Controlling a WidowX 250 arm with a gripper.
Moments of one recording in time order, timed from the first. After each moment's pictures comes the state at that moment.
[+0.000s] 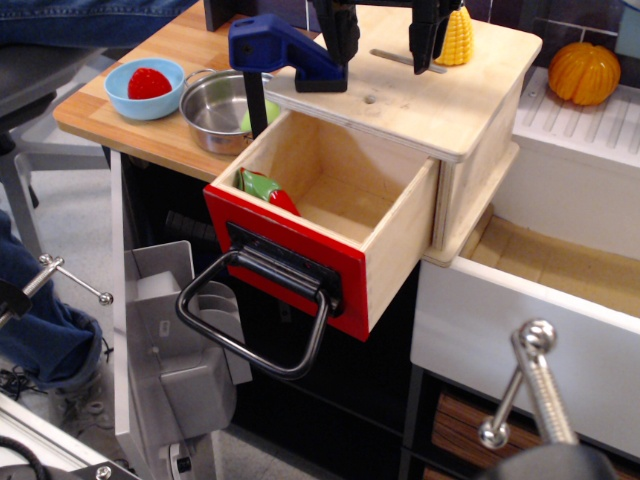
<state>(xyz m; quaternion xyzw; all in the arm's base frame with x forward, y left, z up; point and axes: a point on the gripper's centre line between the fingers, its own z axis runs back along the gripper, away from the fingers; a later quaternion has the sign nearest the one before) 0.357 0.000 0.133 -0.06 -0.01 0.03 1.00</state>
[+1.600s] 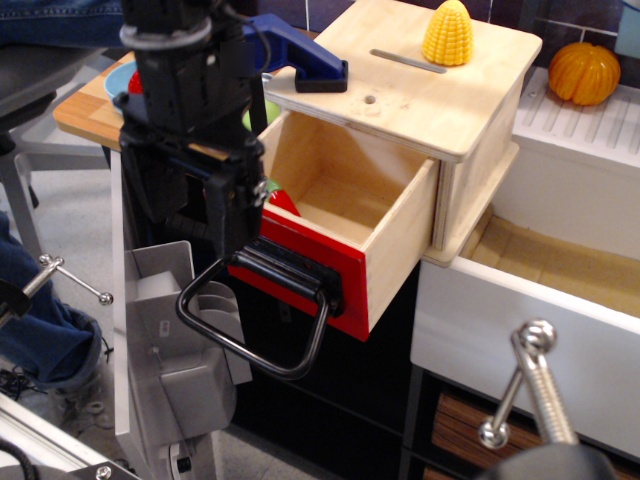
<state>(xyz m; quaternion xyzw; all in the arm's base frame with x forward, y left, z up) 0.202 0.039 0.099 -0.02 0.02 -0.06 1.00</state>
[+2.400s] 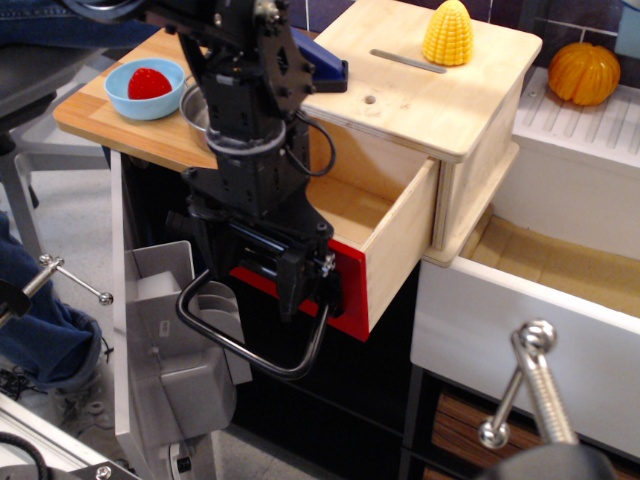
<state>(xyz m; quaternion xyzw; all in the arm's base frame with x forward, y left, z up) 0.221 0.010 0.052 0.00 -0.01 -0.03 1.00</state>
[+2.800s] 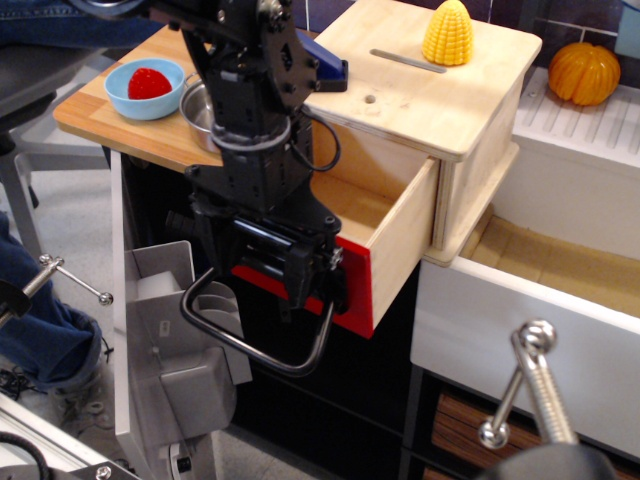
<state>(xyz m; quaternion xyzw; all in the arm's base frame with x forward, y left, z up) 0.232 0.006 0.055 -0.01 -0.03 -0.03 1.00</state>
